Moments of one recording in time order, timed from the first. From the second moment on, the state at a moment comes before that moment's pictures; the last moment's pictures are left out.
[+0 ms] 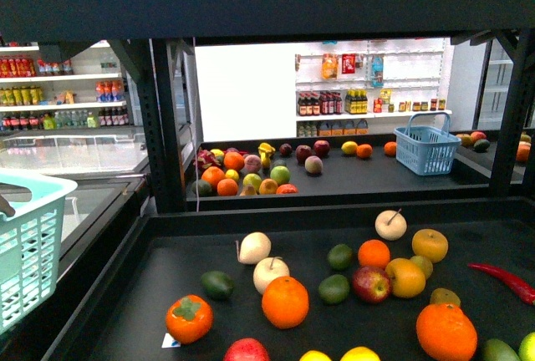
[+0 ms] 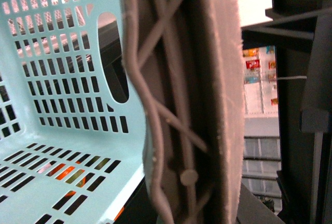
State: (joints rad) left arm 0.39 1.86 1.35 0.24 0.46 -1.10; right arm 0.00 0.00 0.01 0.00 0.00 0.00
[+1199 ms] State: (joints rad) left arm -0.13 1.80 1.31 0.20 0.69 -0.80; right arm 0.00 0.00 0.01 0.00 0.00 0.00
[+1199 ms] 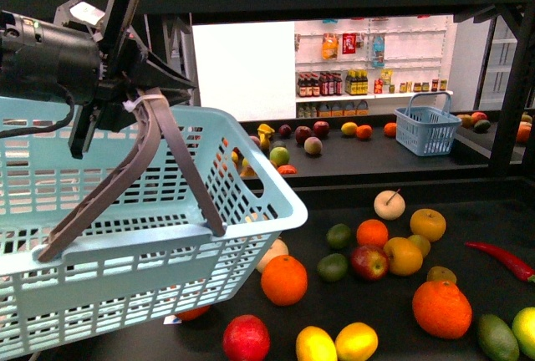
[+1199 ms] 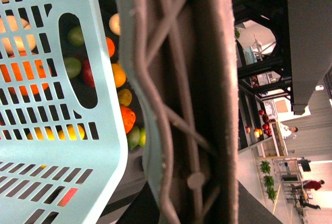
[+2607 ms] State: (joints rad) left arm -0.26 1.86 1.35 0.24 0.66 -0.76; right arm -0.10 1.39 0.43 0.34 -0.17 -0.08
